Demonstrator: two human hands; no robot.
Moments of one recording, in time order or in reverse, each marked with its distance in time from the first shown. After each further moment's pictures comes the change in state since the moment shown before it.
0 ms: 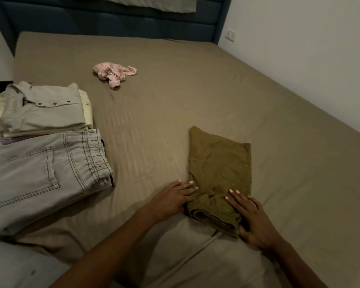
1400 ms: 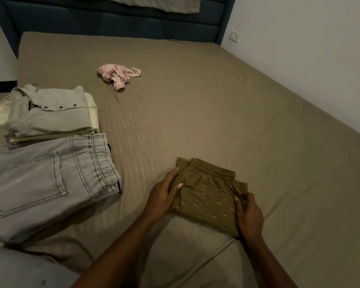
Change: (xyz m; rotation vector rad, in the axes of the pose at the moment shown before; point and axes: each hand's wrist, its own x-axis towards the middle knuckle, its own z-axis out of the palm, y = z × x) left_hand -0.027 -0.020 -0.010 -0.698 0.507 -0.595; right_hand 0.063 -0.053 0.028 0.296 0.445 0.805
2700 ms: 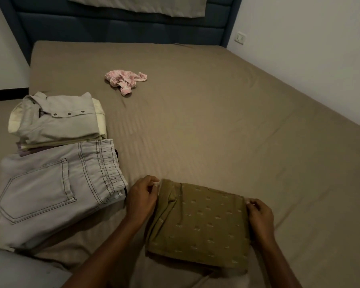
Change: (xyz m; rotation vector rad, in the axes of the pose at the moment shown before) left_hand -0.001 -0.021 -0.062 0.263 0.298 -0.135; right_hand 0.009 -0.013 -0.003 0.577 -0.099 0.170
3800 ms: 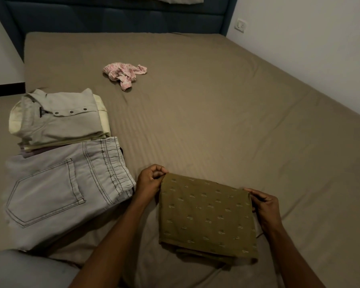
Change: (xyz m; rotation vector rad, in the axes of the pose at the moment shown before) left_hand 0.042 -0.006 0.008 -0.735 -0.232 -0.323; right_hand 0.041 0.031 0.000 0.213 -0.094 0.030
